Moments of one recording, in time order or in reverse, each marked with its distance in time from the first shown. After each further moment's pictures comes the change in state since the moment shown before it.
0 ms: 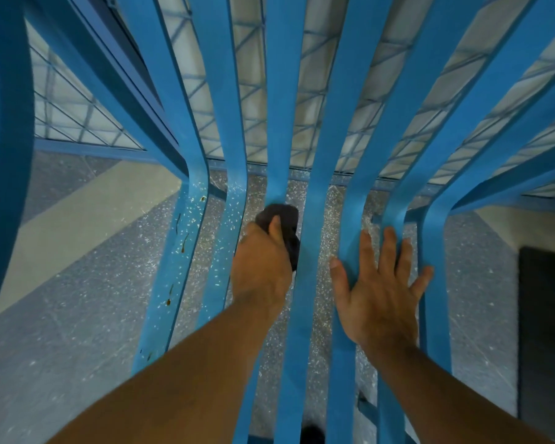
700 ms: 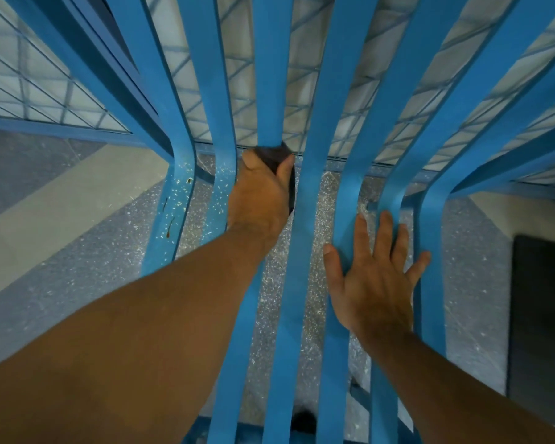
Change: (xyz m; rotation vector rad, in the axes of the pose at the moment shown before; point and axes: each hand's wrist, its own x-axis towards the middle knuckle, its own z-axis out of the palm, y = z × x) left_hand 0.053 0.032 0.013 -0.004 0.044 0.263; right_hand 0.001 0.003 0.000 -0.005 -0.004 -0.006
